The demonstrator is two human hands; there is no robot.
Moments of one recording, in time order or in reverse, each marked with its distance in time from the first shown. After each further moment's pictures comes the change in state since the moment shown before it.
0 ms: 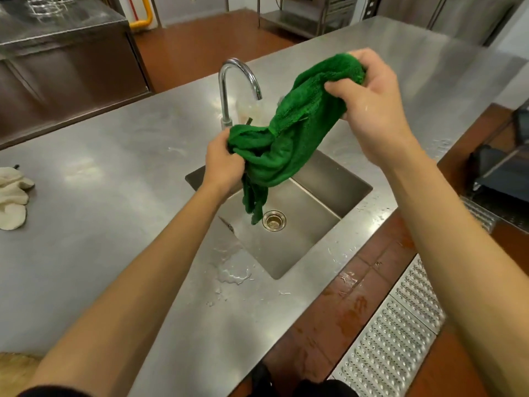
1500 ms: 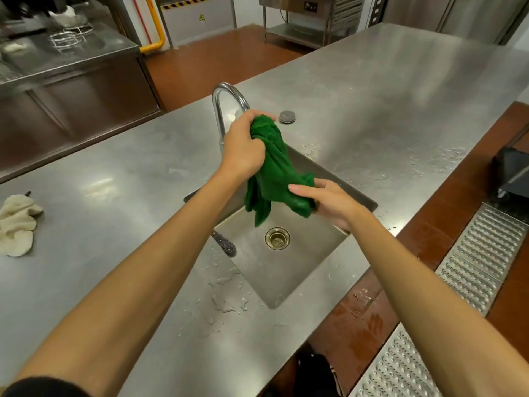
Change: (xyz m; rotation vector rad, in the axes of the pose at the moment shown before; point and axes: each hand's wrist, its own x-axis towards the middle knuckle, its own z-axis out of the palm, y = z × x) left_hand 0.060 0.048 0.067 0.249 -0.033 0.166; right_hand 0.014 0.169 -0.033 0.176 -0.372 0.680
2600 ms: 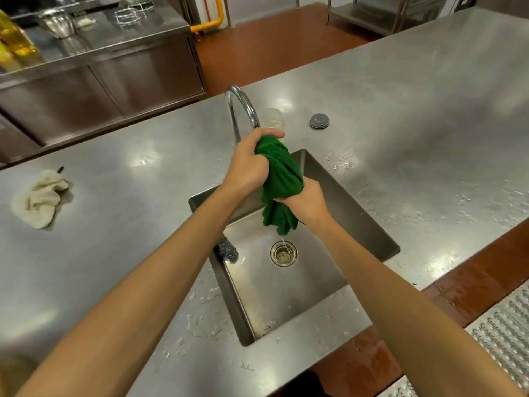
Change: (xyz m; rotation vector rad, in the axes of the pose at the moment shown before) left_hand 0.063 -0.013 0.061 -0.079 0.117 -0.253; right_hand 0.134 -0.013 -0.023 -0.297 0.123 -0.234
